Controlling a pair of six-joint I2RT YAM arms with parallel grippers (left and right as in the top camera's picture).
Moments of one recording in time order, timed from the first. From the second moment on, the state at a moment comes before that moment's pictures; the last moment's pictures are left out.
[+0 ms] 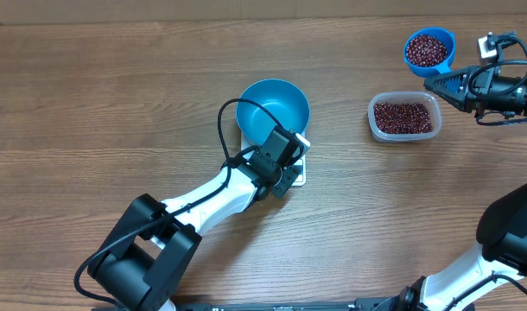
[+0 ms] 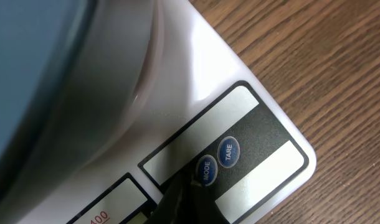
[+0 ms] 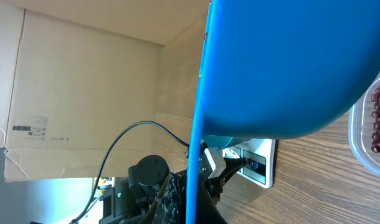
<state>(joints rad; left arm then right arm) -0.69 1.80 1.00 -0.25 -0.06 0.05 -0.46 1.93 1.88 -1.62 -1.21 -0.41</state>
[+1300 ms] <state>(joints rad) -0.69 1.80 1.00 -0.25 -0.06 0.03 -0.46 1.93 1.88 -1.63 -1.21 -0.41</state>
